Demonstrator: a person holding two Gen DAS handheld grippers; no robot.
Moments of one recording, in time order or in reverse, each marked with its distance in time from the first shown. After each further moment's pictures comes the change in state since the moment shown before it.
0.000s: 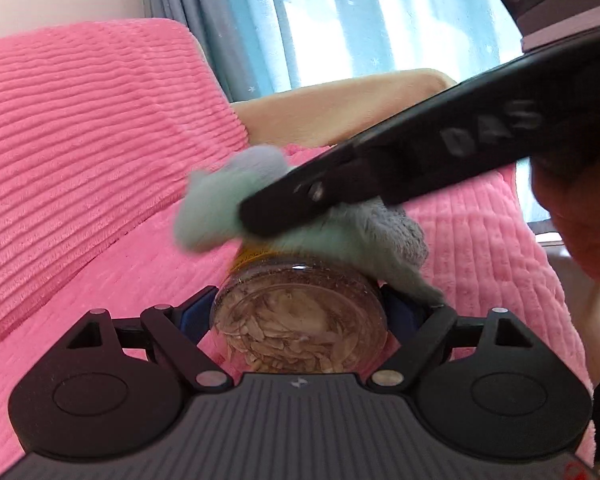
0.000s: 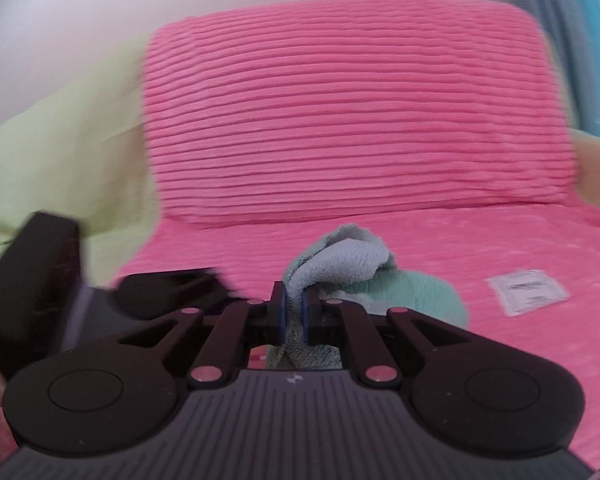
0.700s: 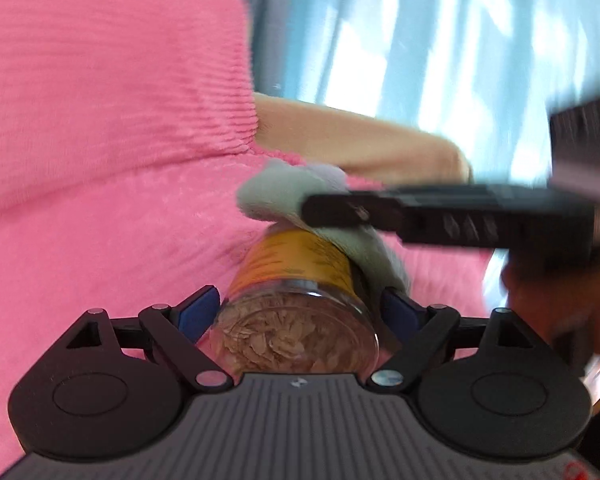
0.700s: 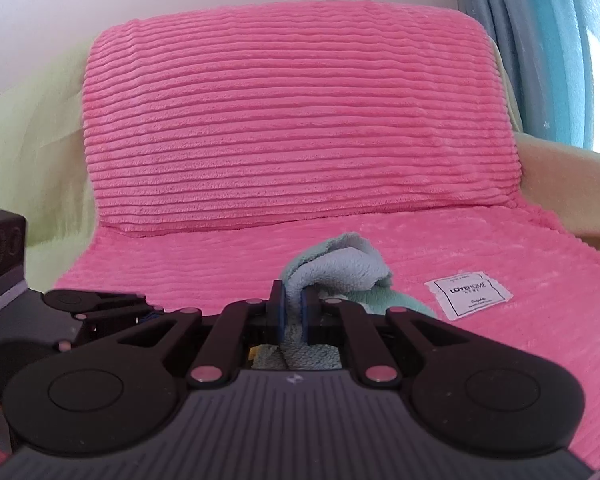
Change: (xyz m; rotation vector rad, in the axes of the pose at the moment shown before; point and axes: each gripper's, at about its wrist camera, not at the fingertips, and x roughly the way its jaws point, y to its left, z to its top) left arm -0.008 0.051 -0.007 -0.458 -0.028 -0.170; right arm 0.001 -0.032 -0.001 0.066 -0.034 -0.237
